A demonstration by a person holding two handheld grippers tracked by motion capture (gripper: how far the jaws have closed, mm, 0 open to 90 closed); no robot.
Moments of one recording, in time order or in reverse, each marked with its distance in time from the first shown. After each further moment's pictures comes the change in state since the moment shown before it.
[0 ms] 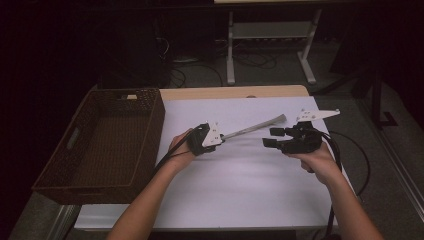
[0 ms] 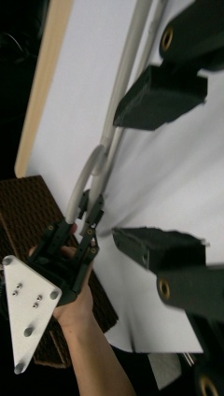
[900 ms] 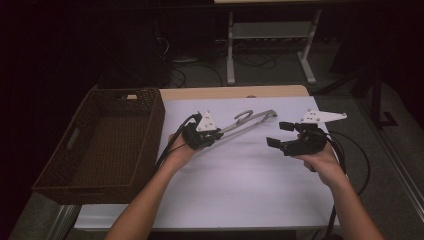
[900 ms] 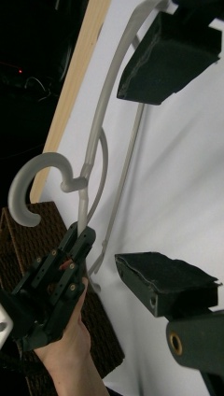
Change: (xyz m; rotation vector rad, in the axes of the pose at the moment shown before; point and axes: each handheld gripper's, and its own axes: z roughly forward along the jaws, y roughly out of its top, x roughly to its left) left arm 0.018 0.014 -0.025 -0.031 -0.010 -0.301; right arm 0.004 -0.002 -0.009 -0.056 -0.120 -0.065
